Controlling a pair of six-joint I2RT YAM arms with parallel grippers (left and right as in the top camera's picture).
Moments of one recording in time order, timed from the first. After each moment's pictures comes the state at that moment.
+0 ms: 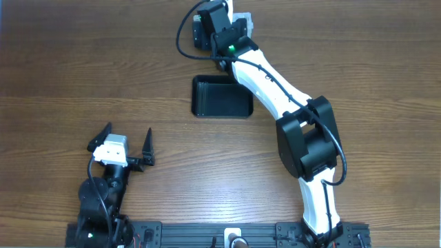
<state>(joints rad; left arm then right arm) -0.11 0.04 0.01 -0.07 0.02 0.00 0.50 2.20 1.81 -0.30 0.32 0.29</state>
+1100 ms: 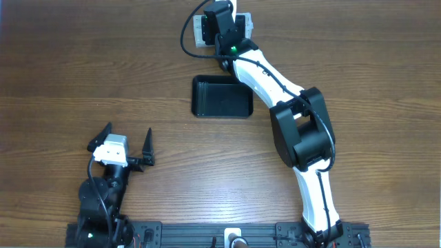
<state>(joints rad) -0.11 0.04 0.01 -0.07 0.02 0.00 0.47 2.29 1.81 -0.12 0.33 0.25</state>
